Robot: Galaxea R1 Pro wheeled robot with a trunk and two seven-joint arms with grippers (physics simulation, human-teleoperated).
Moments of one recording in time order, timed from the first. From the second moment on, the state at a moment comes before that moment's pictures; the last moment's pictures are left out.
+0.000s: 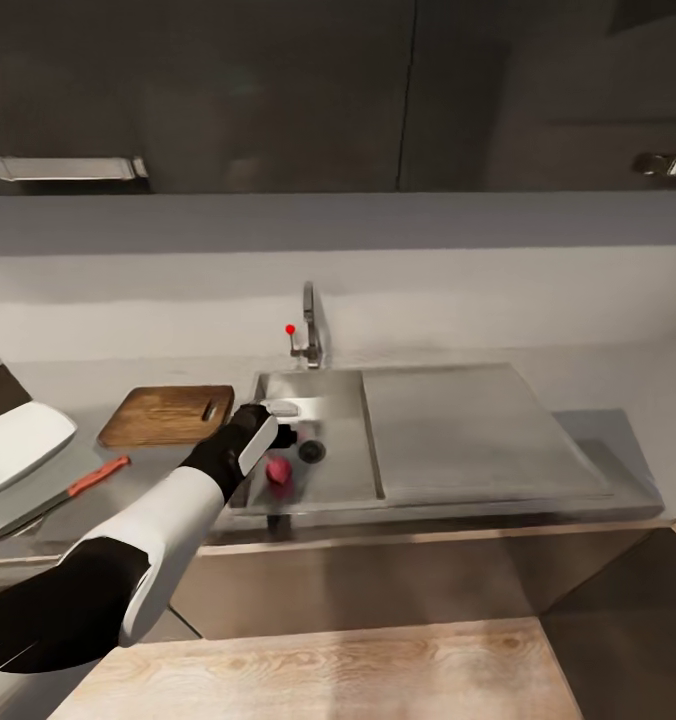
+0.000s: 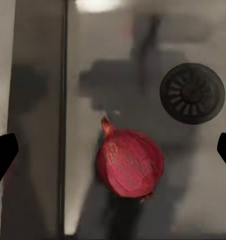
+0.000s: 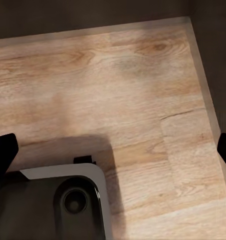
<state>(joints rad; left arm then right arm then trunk) -1.13 -0.13 -0.27 -0.48 0.39 0.69 0.38 -0.02 -0.02 -0.24 -0.28 0.10 -0.56 -0.03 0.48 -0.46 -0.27</state>
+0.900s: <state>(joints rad) -1.13 -0.14 -0.28 -0.46 0.39 0.68 0.38 -0.02 -0.02 -0.24 -0.28 0.10 -0.56 -0.03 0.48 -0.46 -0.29</state>
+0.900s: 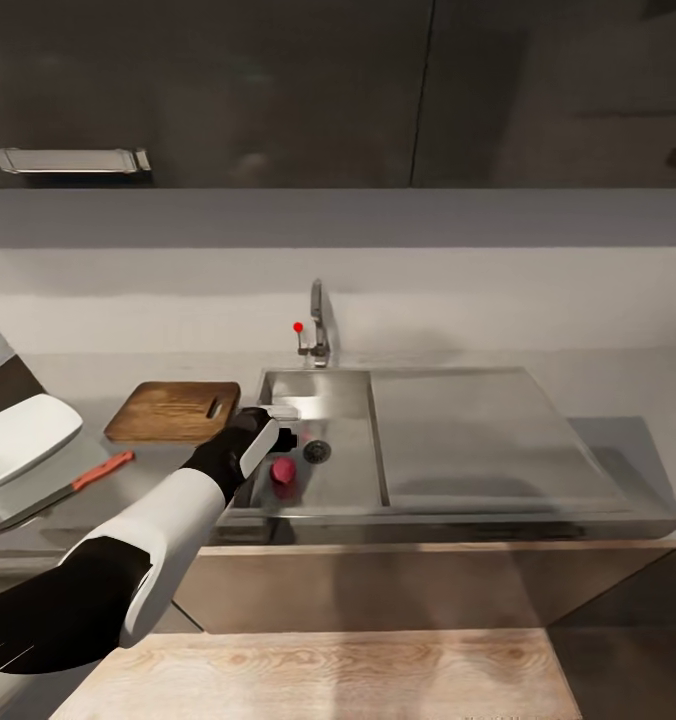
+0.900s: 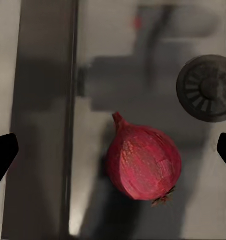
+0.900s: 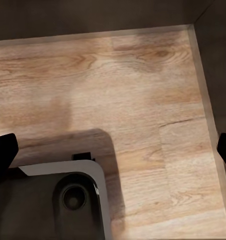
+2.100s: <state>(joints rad) -1.13 -0.14 -0.28 -0.45 0.39 0.68 0.38 -0.02 -0.02 -0.24 -0.29 0.10 -0.56 -0.03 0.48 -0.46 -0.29</state>
